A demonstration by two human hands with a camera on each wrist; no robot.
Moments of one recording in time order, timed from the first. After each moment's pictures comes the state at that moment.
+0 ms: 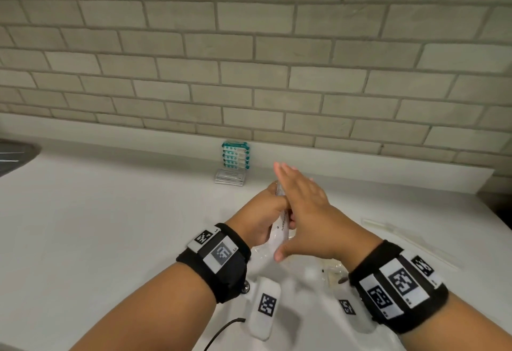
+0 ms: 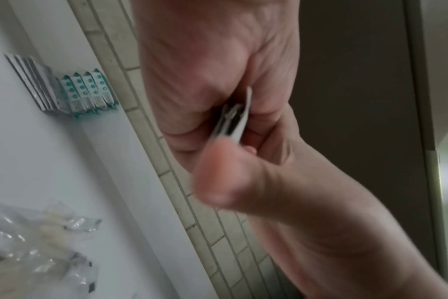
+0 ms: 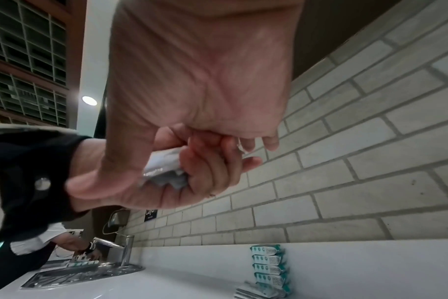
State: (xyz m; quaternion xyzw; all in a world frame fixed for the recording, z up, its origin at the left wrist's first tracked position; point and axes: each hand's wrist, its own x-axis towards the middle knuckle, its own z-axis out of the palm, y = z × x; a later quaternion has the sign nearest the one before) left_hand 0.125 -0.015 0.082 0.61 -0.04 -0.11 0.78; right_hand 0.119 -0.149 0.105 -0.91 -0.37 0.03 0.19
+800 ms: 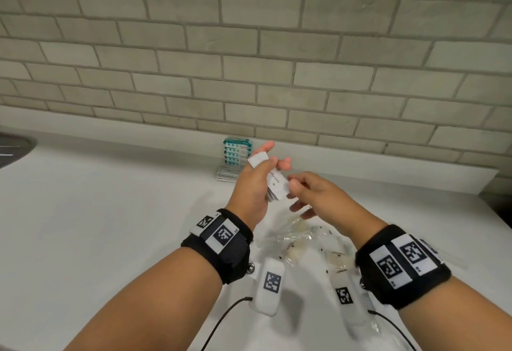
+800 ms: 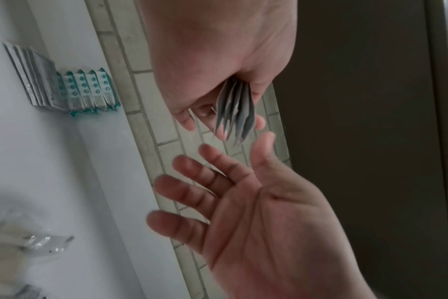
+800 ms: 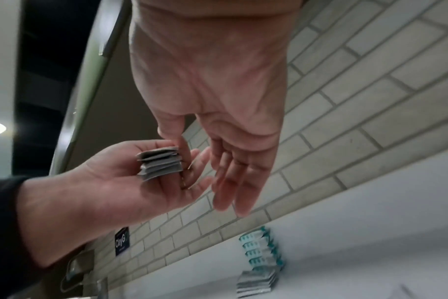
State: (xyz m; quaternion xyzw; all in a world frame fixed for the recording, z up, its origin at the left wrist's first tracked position) left_hand 0.161 0.008 0.086 0.48 -0.02 0.07 0.87; right_hand 0.159 -0.142 0.103 -0.83 -0.16 0.14 0.51
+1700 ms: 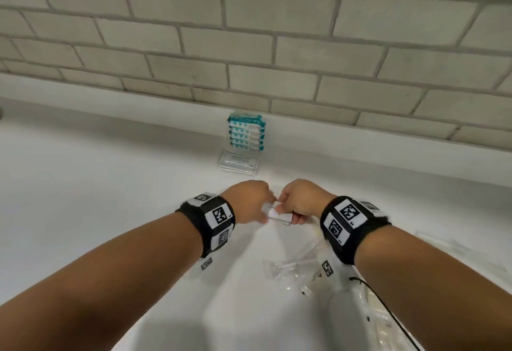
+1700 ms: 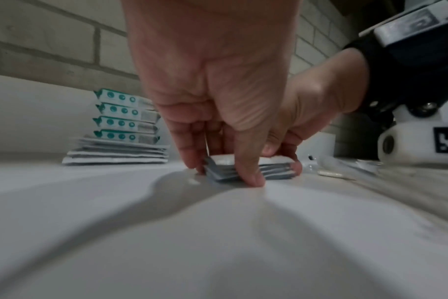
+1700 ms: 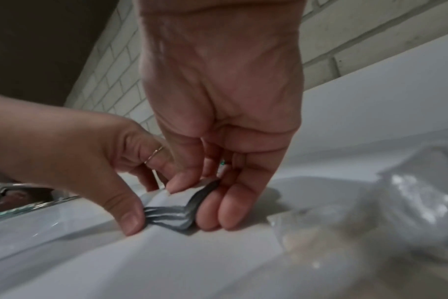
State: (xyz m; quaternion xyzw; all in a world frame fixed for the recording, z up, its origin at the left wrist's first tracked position) left_hand 0.284 0.099 -0.023 0.97 -0.17 -0.15 0.07; right_hand 0.324 -0.056 -0.010 -0.91 -0.13 0.32 0.23
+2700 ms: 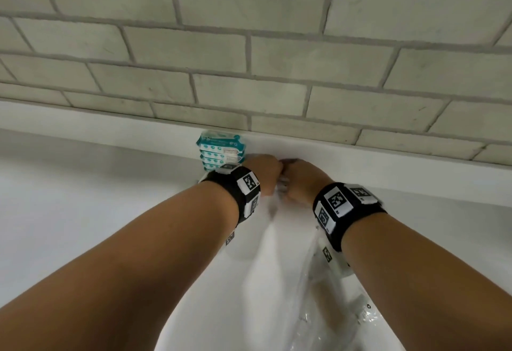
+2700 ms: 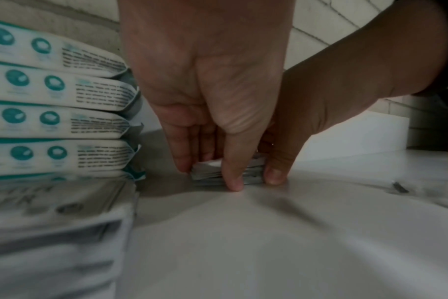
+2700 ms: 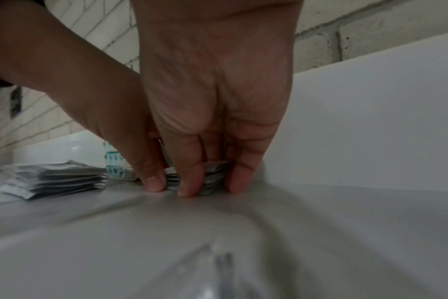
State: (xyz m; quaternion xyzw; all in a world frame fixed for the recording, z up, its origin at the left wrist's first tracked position) left_hand 0.446 0.062 -0.012 0.98 -0.16 -0.10 -0.04; right_hand 0.467 -0.057 -0.031 -0.96 -0.21 0.16 0.12
